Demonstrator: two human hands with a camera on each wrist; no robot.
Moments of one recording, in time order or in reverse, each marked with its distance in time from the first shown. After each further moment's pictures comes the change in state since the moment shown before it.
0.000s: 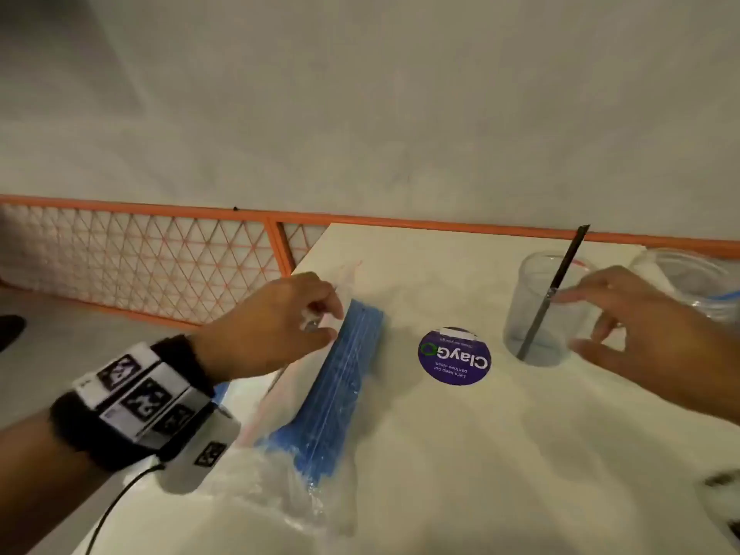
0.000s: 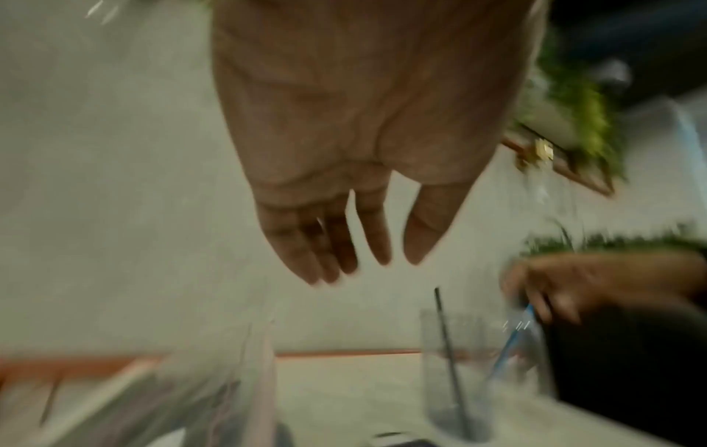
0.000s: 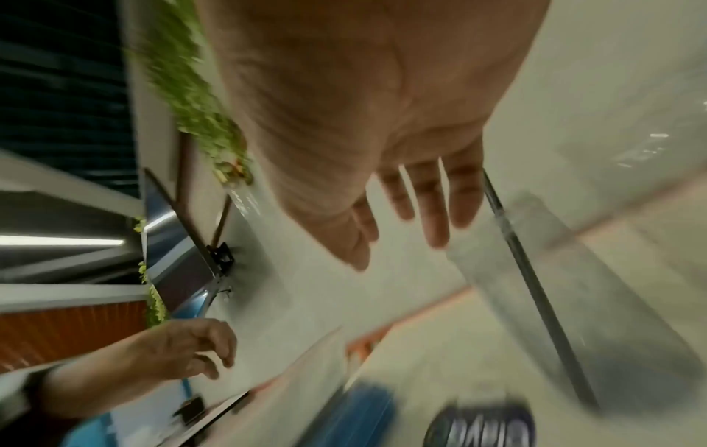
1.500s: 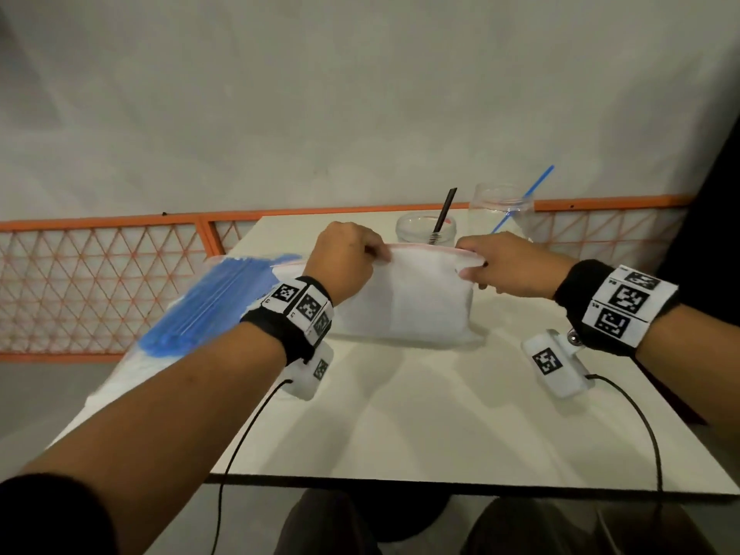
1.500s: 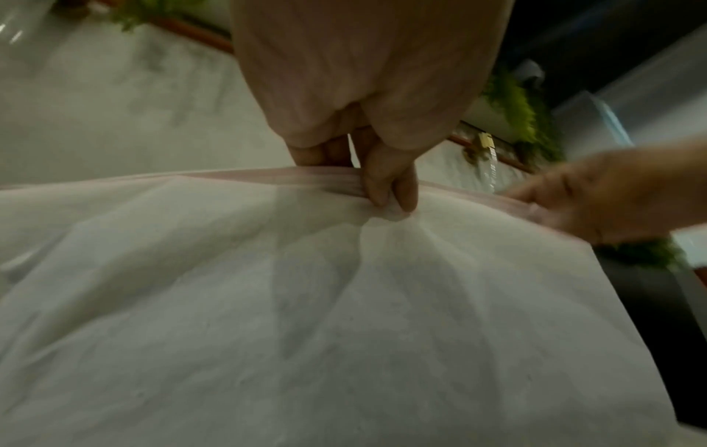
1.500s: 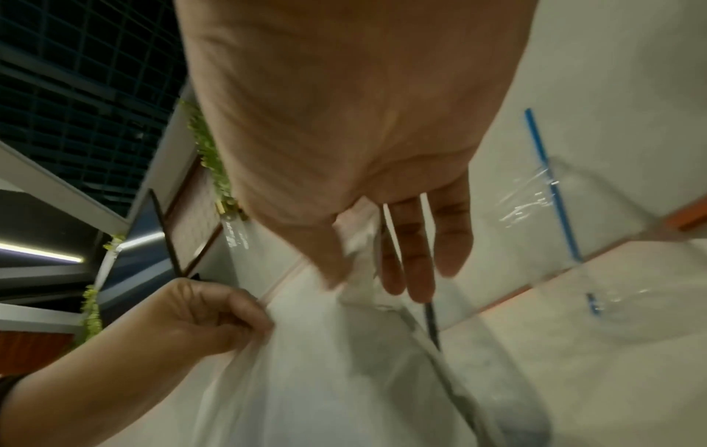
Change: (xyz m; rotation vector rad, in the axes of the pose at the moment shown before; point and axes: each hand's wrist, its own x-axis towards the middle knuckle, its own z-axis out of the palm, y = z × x) left_hand -0.011 0.118 0.138 -0.037 0.420 0.261; right_hand -0.114 -0.075 0.010 0.063 -0.094 0.254
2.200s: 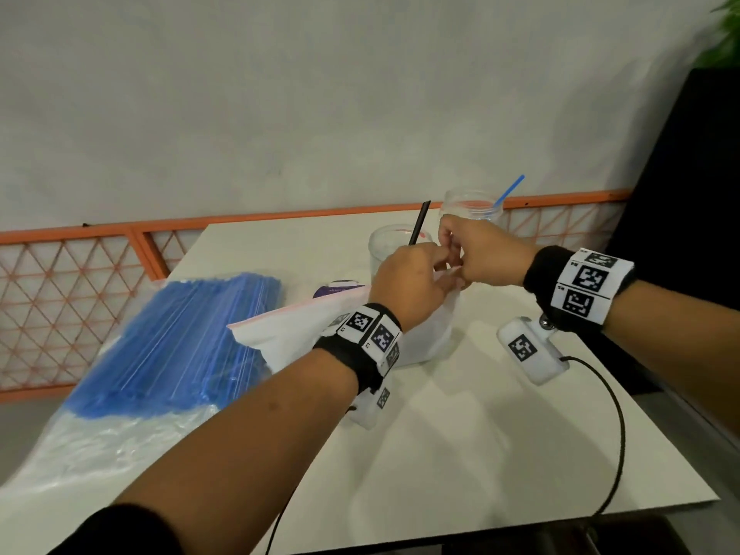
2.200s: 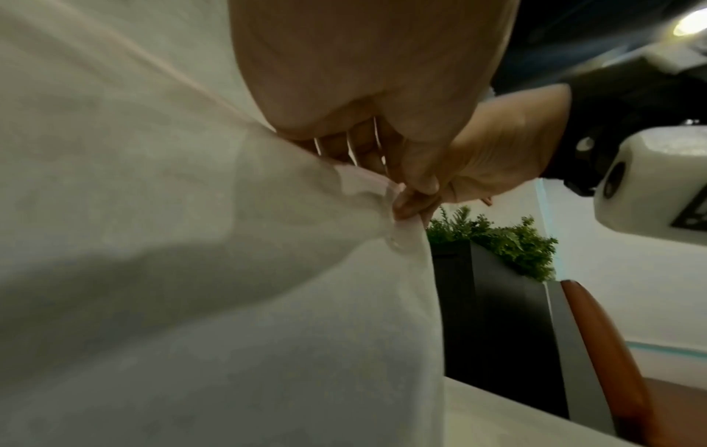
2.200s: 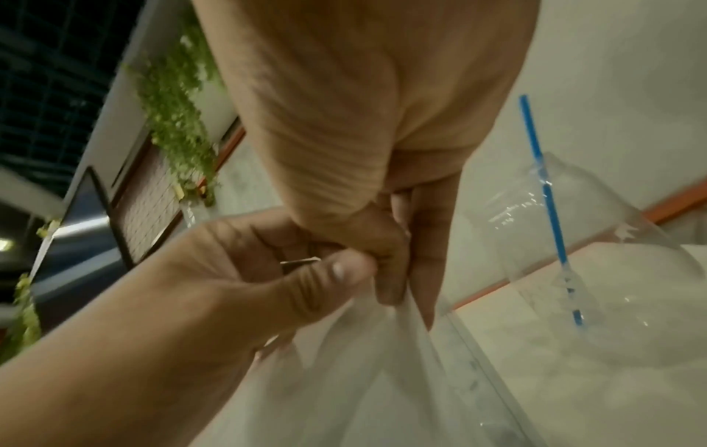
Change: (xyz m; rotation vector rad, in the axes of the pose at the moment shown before) left_hand 0.042 0.052 0.075 -0.303 -0.091 0.142; right_hand 0.049 0.003 -0.020 0.010 0.069 0.159
